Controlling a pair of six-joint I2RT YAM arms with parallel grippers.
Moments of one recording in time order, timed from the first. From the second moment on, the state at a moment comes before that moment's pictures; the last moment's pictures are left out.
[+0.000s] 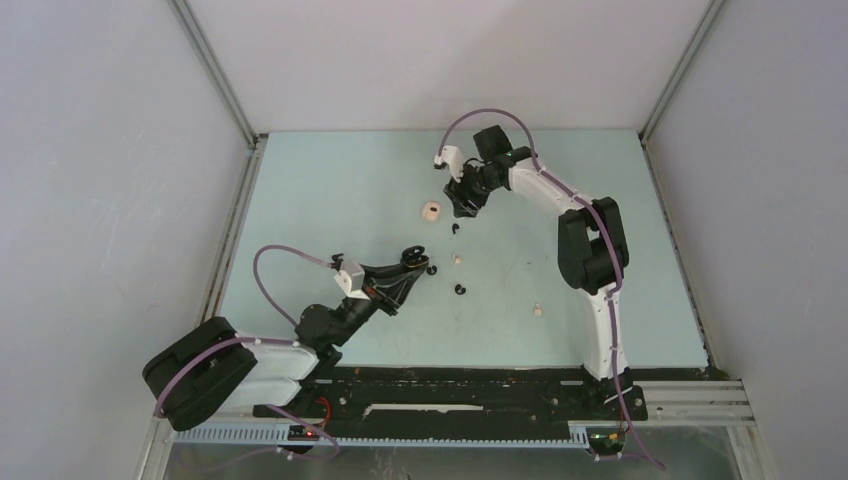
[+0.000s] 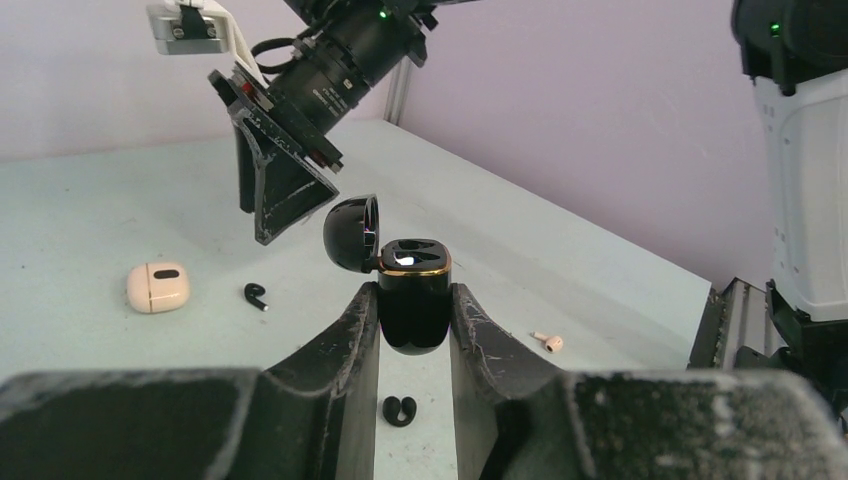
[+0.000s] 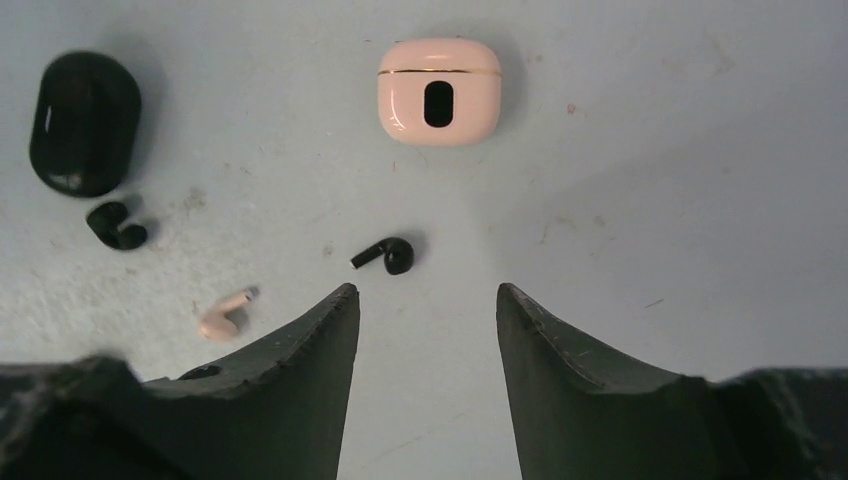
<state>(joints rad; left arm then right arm) -0.80 1.20 0.03 1.49 0.02 -0.26 0.42 2.18 1.80 -0.61 -0.50 -0.56</state>
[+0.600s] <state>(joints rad) -0.80 1.18 0.03 1.49 0.04 -0.26 0.43 2.40 2.08 -1.04 -0.53 -1.34</state>
